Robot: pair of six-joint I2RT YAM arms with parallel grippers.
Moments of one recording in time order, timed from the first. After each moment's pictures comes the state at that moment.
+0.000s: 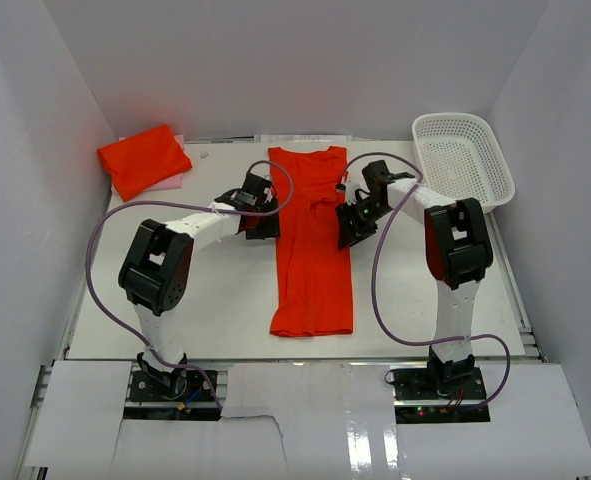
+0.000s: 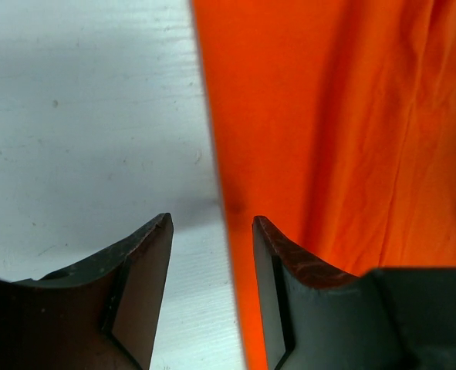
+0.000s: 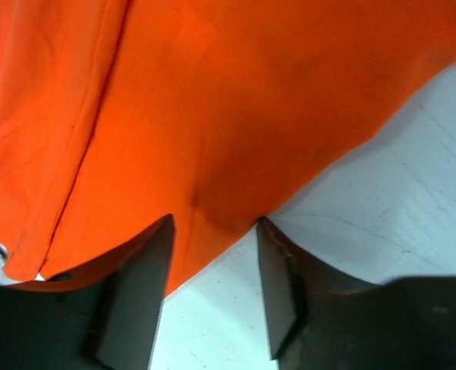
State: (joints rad) left arm -0.48 1.89 1.27 -0.35 -0.02 -0.45; right arm 0.32 2.07 1.49 -0.73 -0.57 -0.21
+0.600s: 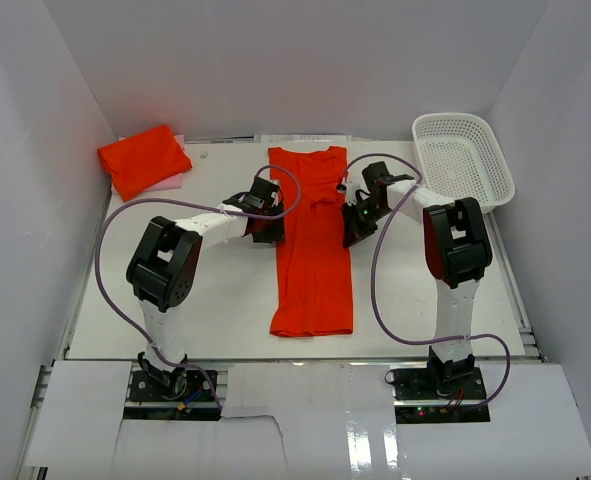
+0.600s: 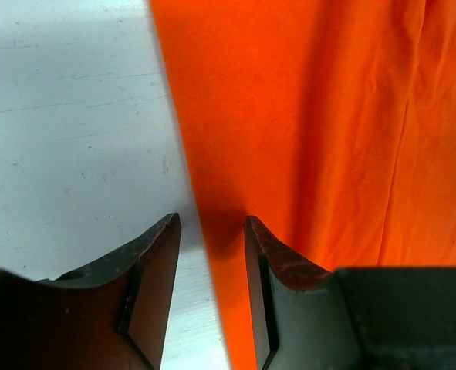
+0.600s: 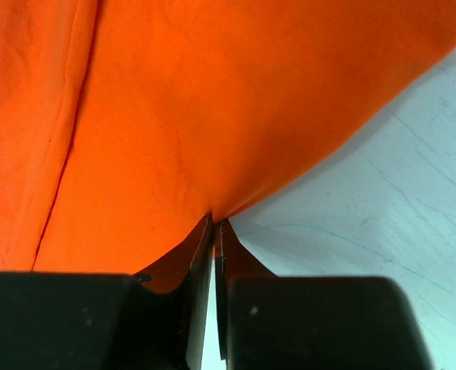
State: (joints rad) left arm -0.52 1.94 1.29 -0.32 -0.01 -0.45; right arm 0.32 2.08 1.47 -0.68 -0.55 -0.19
